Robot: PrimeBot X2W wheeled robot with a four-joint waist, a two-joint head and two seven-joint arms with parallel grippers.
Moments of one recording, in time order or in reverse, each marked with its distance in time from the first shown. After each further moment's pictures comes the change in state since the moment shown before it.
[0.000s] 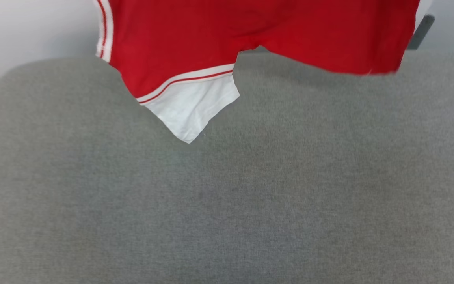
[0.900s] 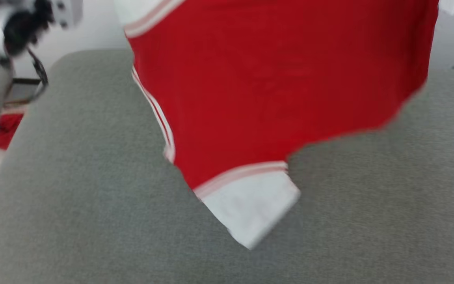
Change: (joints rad) left arm 0.461 0.156 0.006 -0.540 -0.159 0.070 0.507; right arm 0.163 -0.063 0.061 -0.150 0.108 0.000 0.394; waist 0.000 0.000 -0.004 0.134
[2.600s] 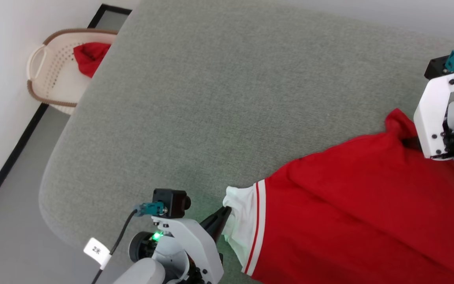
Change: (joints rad) left arm 0.976 -0.234 -0.066 -0.389 -0.161 0.164 -0.410; right arm 0.431 -0.060 -0.021 -0.107 -0.090 0.000 0.463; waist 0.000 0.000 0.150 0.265
